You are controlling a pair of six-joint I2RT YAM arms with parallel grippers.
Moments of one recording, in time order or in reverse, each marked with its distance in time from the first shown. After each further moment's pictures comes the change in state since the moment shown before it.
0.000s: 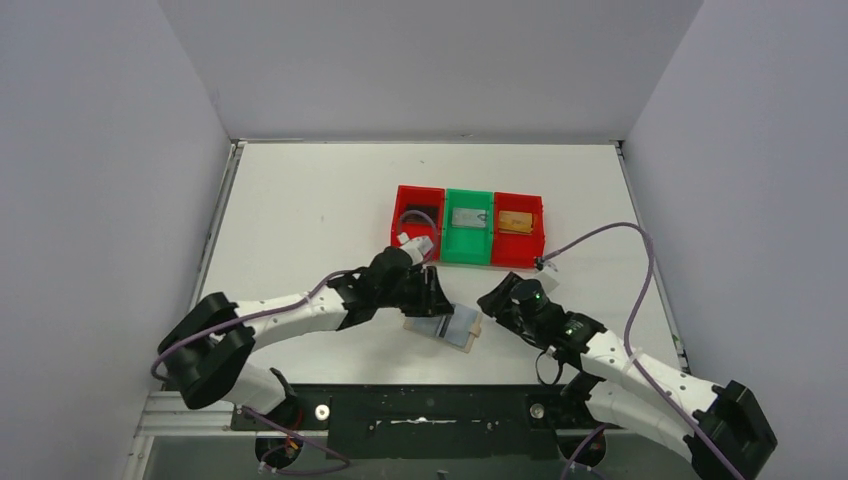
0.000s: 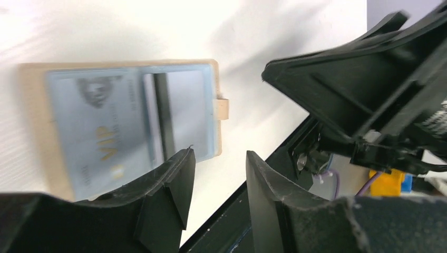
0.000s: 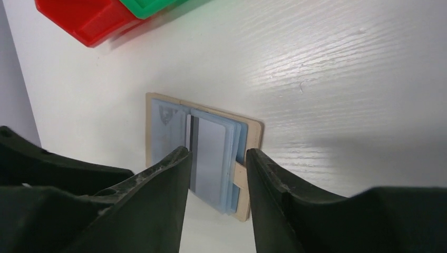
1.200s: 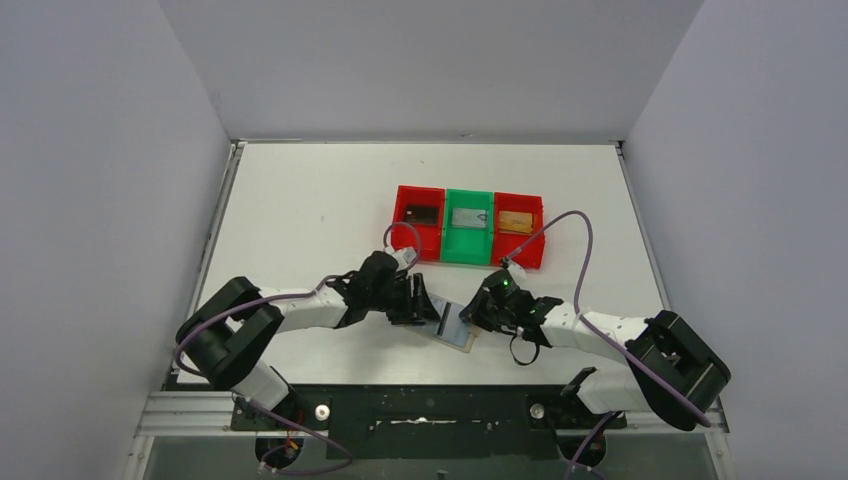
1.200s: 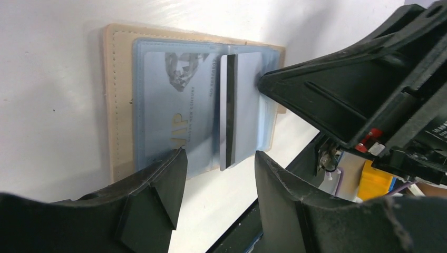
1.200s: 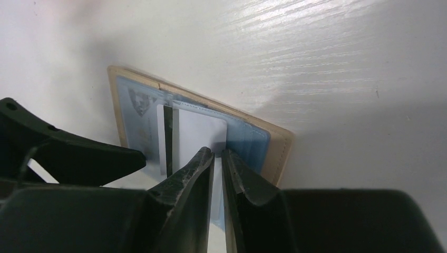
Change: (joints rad) left arm 0.148 0.036 -0.151 0.114 0.117 -0.039; right arm -0.003 0.463 0.062 0.246 -0.218 -0.029
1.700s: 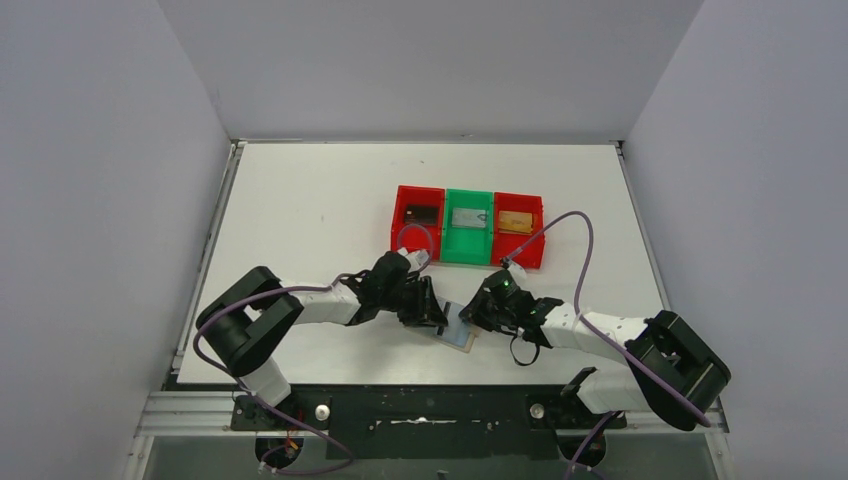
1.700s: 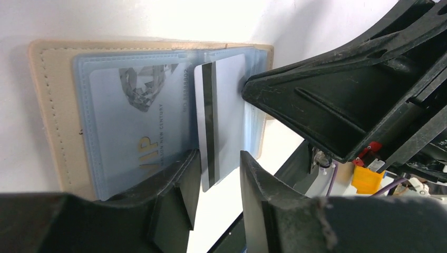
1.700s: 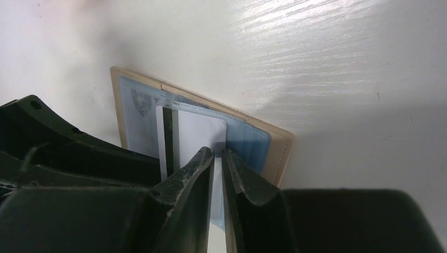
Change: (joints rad) left arm -0.040 0.124 0.056 0.060 0.047 -0.025; right arm -0.002 0.000 -0.010 0.019 -0.001 0.002
